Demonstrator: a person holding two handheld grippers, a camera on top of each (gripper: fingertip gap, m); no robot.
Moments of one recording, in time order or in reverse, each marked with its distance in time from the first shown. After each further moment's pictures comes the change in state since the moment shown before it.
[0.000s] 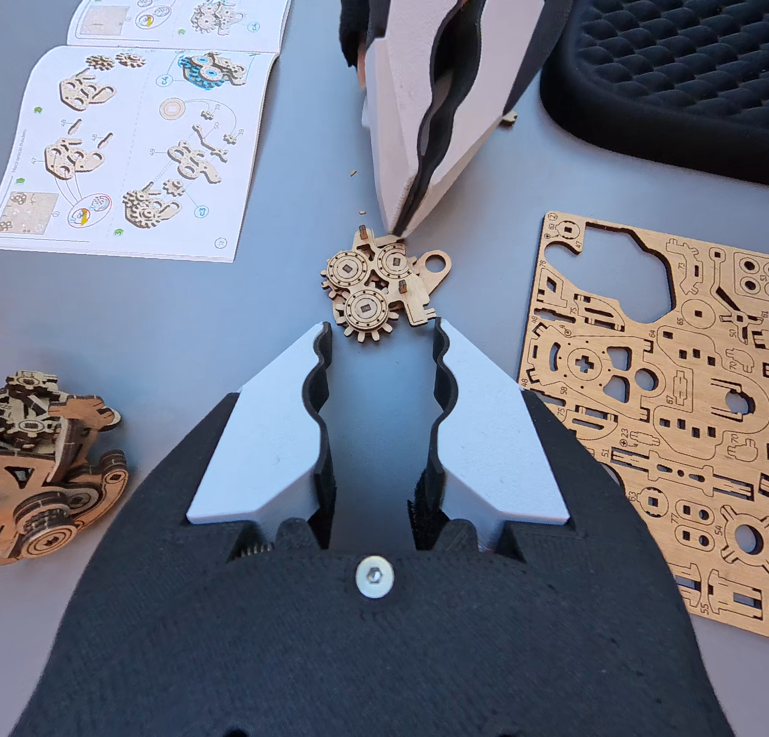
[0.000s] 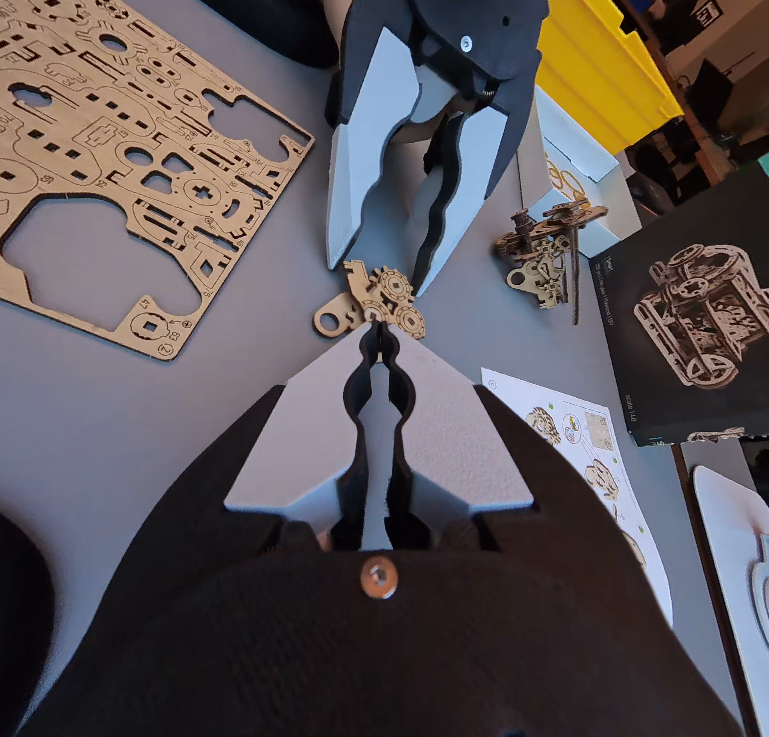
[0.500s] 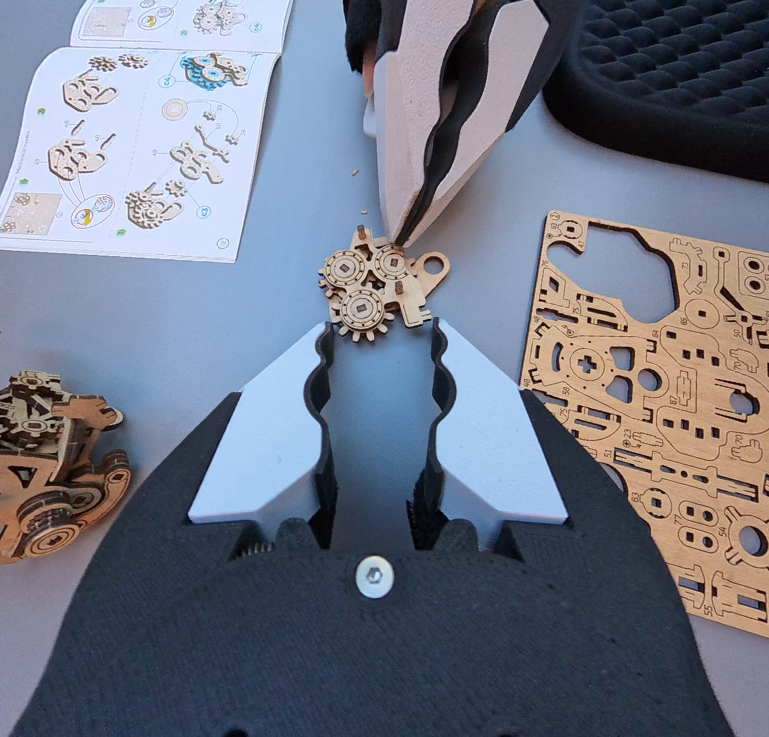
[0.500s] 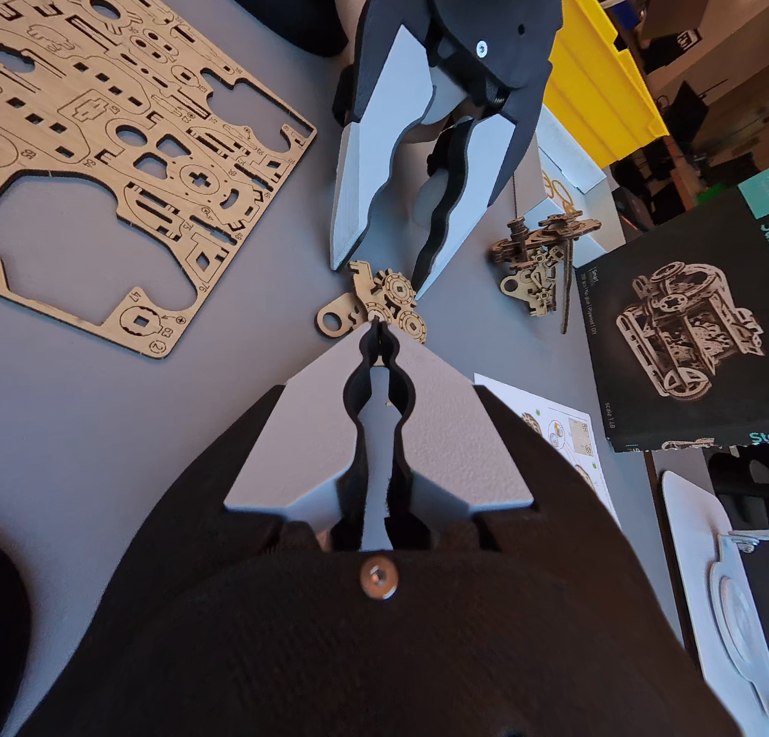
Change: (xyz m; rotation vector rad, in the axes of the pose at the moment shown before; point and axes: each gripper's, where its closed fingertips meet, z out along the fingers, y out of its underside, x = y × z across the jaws) left arm -0.001 0.000 0.000 0.000 -0.005 0.003; right arm 0.000 0.000 0.003 -0.013 0.030 -0.068
